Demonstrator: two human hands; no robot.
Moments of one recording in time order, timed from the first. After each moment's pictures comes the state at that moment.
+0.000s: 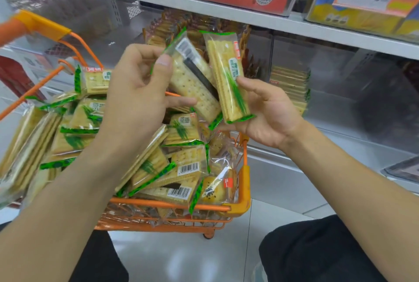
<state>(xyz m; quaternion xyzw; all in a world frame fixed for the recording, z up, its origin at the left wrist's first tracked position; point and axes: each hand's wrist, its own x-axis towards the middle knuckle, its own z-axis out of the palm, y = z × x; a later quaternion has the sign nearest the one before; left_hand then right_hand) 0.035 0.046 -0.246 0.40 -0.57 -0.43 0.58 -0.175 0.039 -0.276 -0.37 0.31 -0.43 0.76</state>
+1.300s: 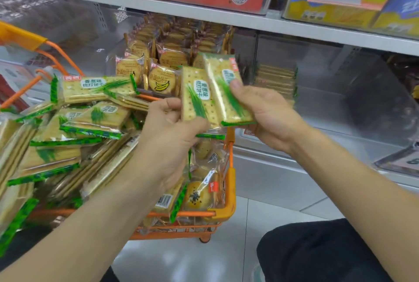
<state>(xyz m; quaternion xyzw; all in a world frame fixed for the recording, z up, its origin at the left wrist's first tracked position) -0.020 0.070 -0.271 0.45 -0.40 -0.63 0.49 -0.198 0.054 -0.272 -0.39 0.50 -0.50 0.58</state>
